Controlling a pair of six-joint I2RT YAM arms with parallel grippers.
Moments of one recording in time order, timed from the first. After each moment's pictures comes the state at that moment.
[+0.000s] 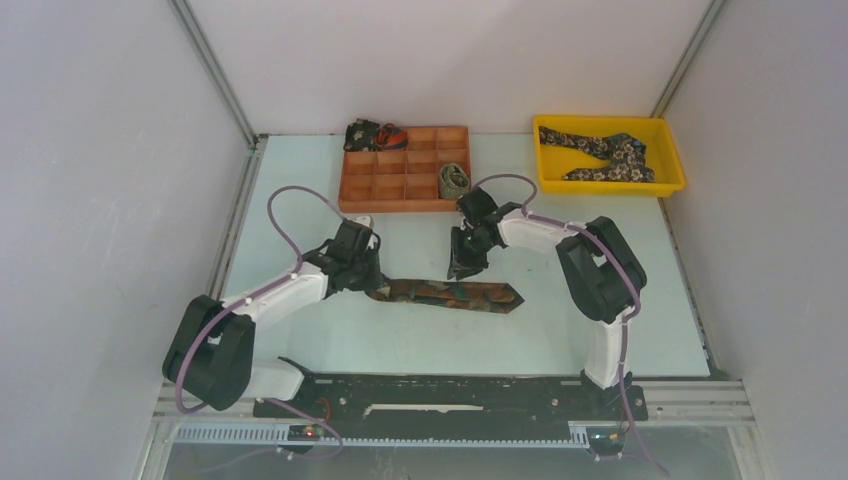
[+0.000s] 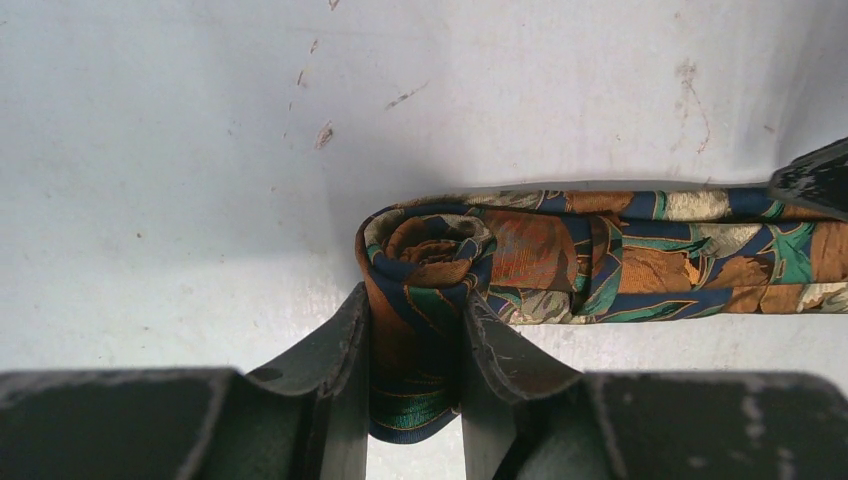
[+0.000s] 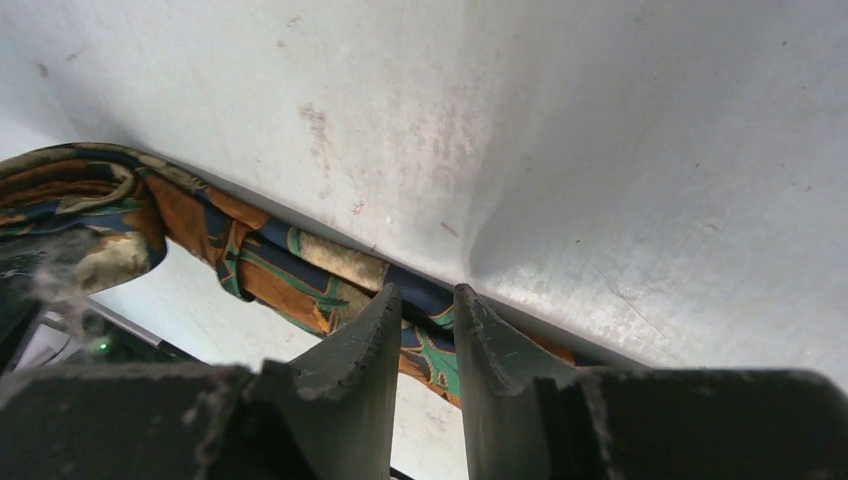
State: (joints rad) left arm -0.46 1.34 0.70 -0.33 -0.04 -0.49; right arm 0.60 1.97 1.28 -0.50 -0.31 0.62
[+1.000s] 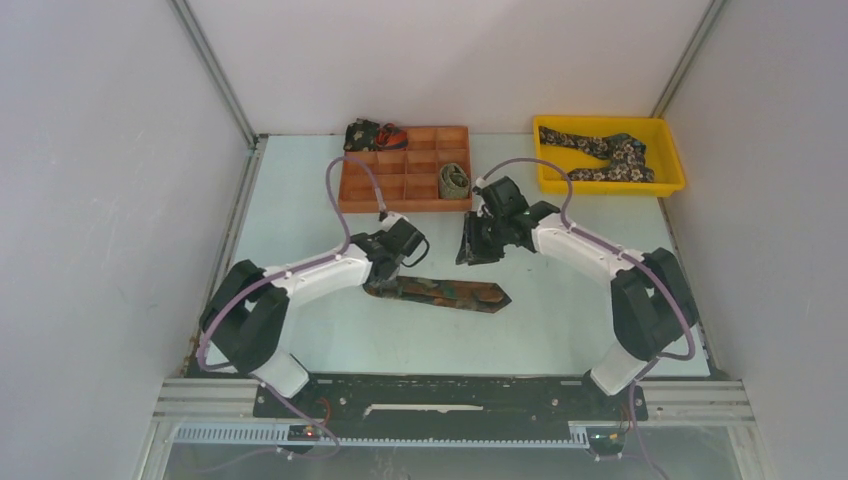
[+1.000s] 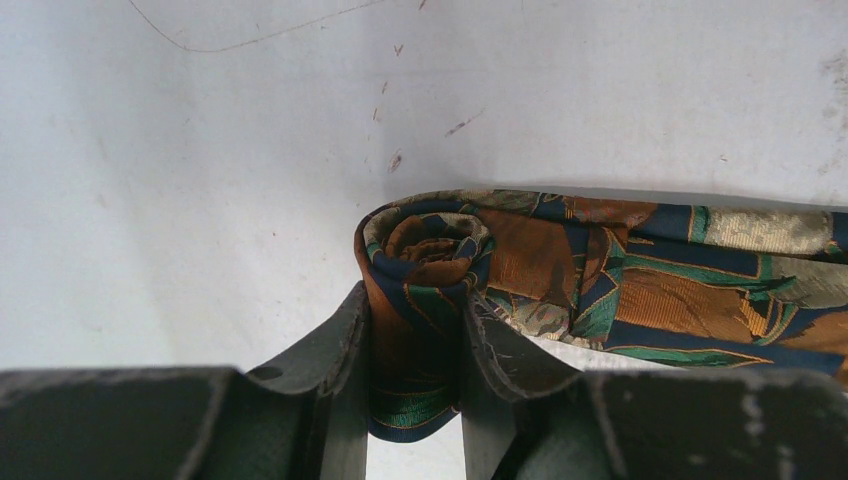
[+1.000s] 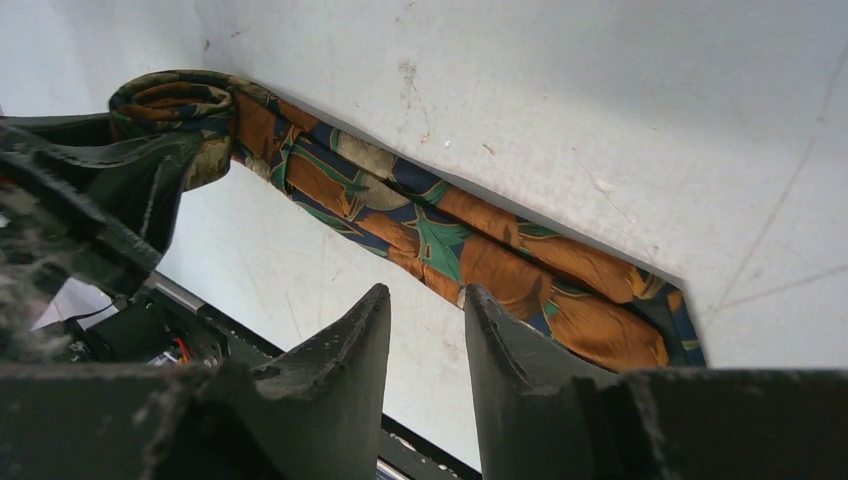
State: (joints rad) left arm -0.71 1.55 0.95 -0.61 -0.50 -0.45; right arm 0.59 1.68 1.18 -0.50 -0.28 0.58
